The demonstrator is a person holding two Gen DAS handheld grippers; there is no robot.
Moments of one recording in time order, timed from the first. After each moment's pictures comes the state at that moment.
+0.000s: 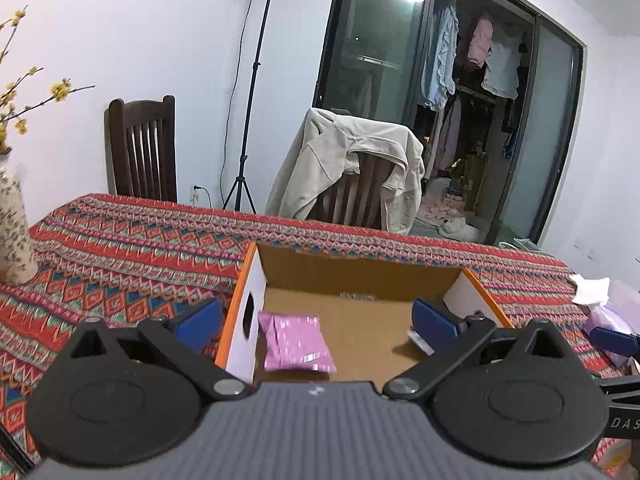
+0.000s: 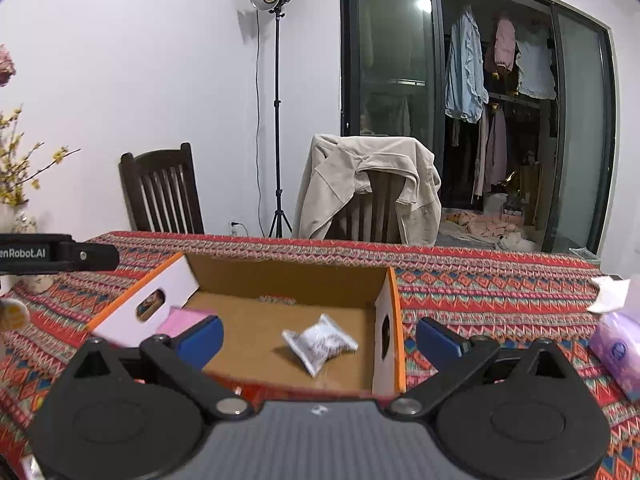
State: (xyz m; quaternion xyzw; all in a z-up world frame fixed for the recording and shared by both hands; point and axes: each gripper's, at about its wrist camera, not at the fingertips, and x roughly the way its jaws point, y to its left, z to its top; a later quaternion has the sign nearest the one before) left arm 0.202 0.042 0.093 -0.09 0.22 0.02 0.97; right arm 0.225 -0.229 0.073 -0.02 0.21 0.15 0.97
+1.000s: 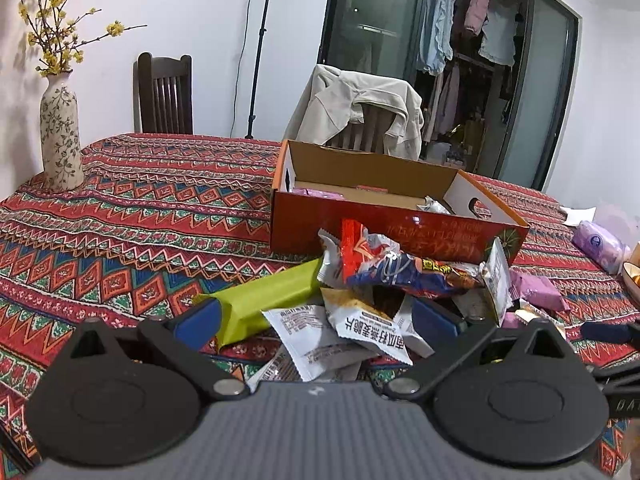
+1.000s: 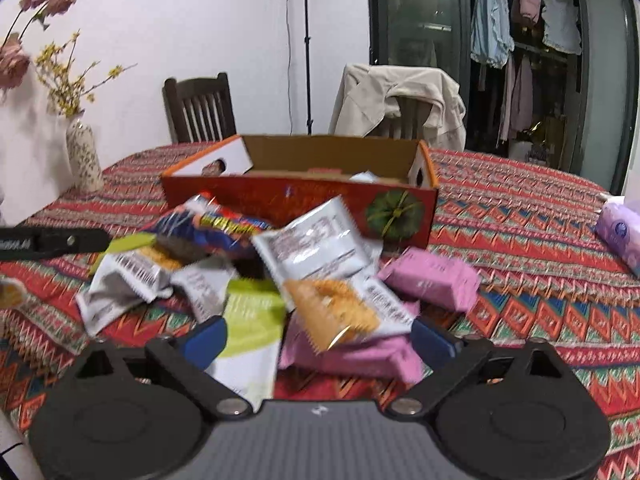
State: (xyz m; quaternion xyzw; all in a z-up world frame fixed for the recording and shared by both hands) left arm 0.074 0.051 0.017 -0.08 0.26 0.02 0.96; right arm 0.102 -0.233 0.000 -0.04 0.30 0.19 0.93
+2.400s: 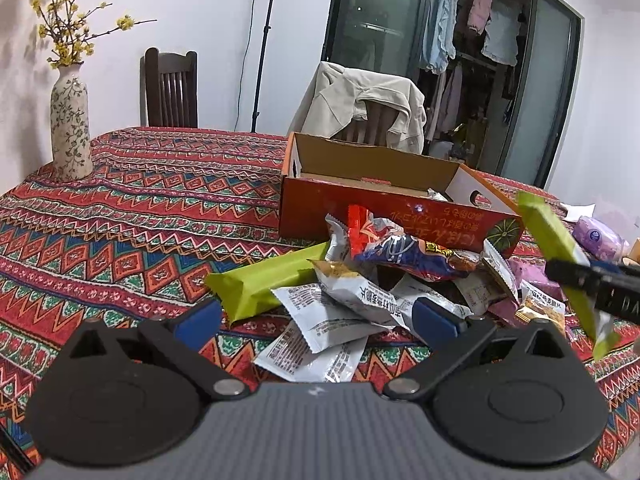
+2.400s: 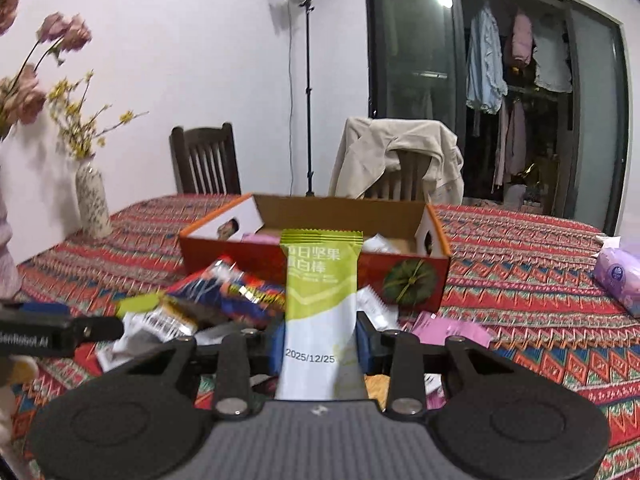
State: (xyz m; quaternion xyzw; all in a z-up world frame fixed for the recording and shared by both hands) left arm 0.061 0.053 0.010 -0.08 0.27 0.02 0.96; right arm 0.096 -0.219 0.031 -0.02 0.22 0.18 0.96
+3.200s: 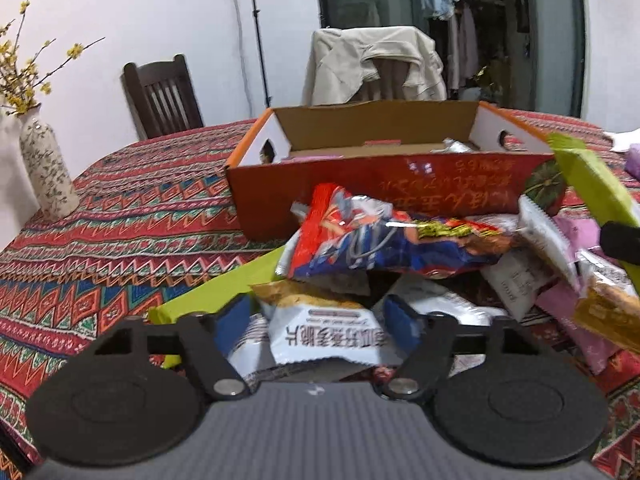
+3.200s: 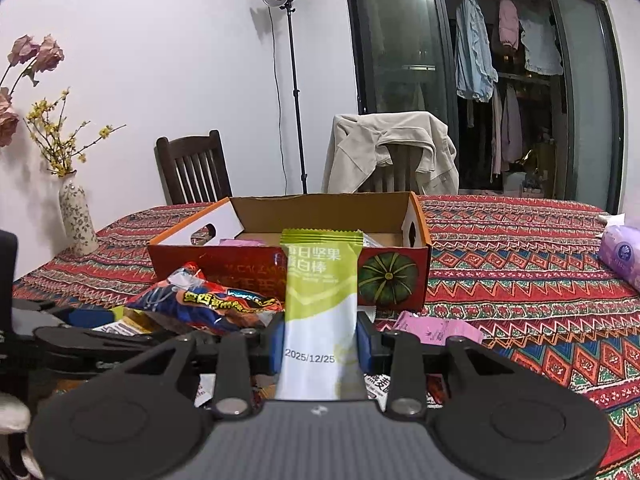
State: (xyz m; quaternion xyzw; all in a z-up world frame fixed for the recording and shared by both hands) left arm 0.140 -0.010 -0.018 0.03 0.31 0.09 0.95; right arm 0.128 -0.244 0.006 0.01 0.22 0.18 0.96
